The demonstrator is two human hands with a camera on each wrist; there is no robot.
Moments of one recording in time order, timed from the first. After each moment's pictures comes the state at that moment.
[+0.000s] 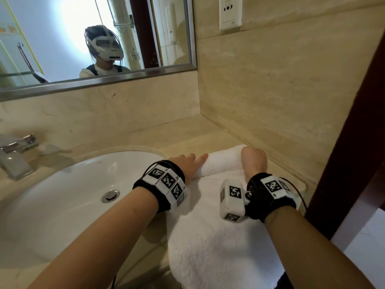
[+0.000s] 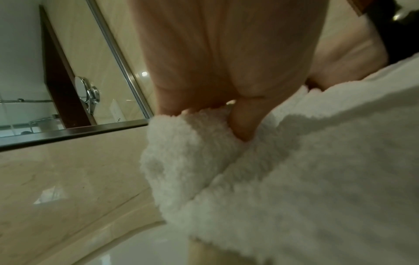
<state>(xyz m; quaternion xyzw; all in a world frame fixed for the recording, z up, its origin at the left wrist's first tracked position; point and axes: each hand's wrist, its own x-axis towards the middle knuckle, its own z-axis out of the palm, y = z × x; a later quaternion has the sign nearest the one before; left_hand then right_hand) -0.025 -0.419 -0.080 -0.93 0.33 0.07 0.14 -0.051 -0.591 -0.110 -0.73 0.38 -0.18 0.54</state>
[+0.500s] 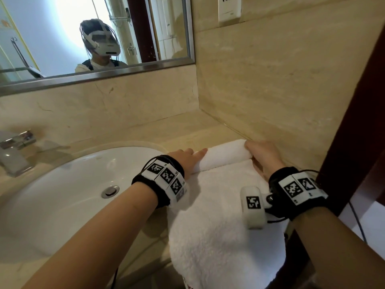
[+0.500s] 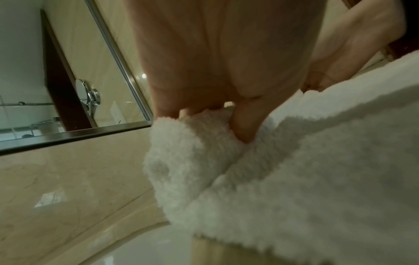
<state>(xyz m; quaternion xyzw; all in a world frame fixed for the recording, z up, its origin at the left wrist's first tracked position) -0.025 -0.417 -0.079 -0.93 0.32 0.06 0.13 -0.063 -0.619 -0.116 -0.68 0.28 -0.20 0.65</state>
